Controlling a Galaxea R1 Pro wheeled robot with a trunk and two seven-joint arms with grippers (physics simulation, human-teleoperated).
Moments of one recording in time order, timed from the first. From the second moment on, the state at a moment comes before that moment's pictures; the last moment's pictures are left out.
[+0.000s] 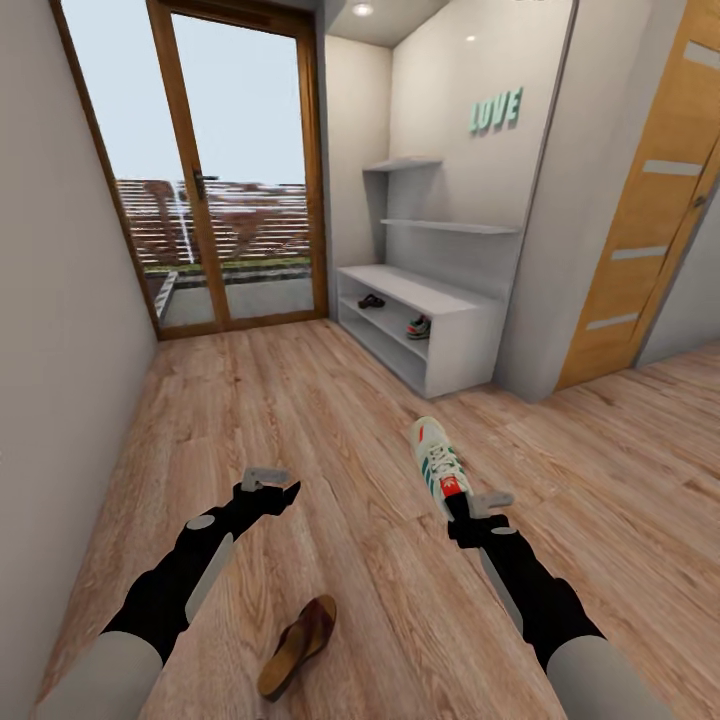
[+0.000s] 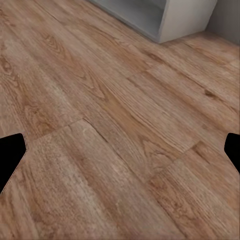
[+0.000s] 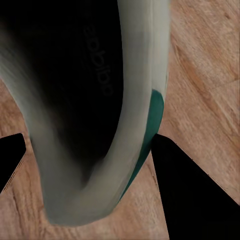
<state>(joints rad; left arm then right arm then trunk) -0.59 0.07 -0.16 -0.94 0.18 0.23 -0.17 -0.59 -0.03 0.13 -0.85 -0.01 0.49 -0.13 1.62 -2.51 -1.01</state>
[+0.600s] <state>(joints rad) -0.59 0.07 -0.16 -0.94 0.18 0.23 -0.17 -0.59 -0.03 0.13 -0.85 -0.01 0.49 -0.13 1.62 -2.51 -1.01</state>
